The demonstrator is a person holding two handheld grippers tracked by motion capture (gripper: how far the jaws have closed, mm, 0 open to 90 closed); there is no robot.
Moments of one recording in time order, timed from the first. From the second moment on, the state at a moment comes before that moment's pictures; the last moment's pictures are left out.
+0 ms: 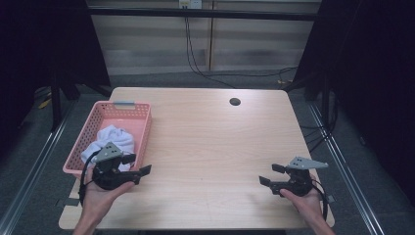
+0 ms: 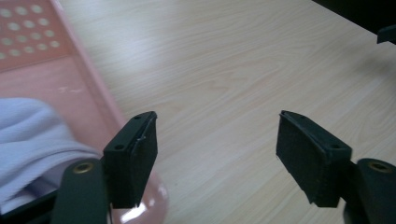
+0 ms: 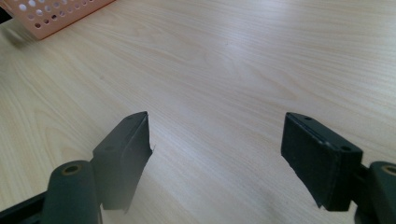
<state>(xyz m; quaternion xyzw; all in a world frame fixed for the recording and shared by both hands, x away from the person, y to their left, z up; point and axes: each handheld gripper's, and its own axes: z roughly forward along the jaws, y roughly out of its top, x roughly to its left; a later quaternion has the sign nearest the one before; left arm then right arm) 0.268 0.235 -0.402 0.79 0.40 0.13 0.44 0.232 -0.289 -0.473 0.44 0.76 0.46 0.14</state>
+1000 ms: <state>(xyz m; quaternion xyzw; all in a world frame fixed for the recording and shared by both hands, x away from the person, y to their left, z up) 0.331 0.337 -0.380 0.78 0.50 0.15 0.35 0.233 -0.281 -0.475 0.42 0.78 0.44 0.12</state>
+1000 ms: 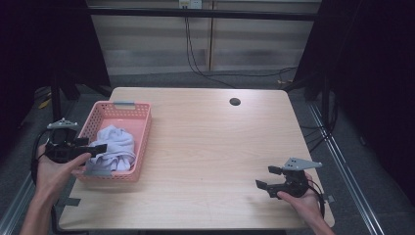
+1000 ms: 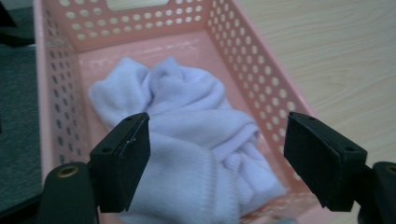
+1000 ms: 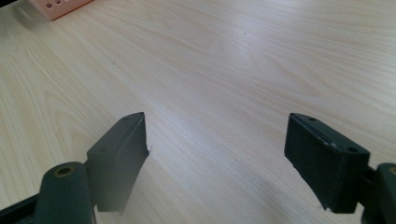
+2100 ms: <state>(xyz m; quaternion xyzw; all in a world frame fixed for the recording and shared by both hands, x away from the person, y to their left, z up) 0.406 0.307 -0.439 0.82 0.54 0.03 0.17 0.236 -0.274 -0.479 0.41 0.80 0.43 0.11</state>
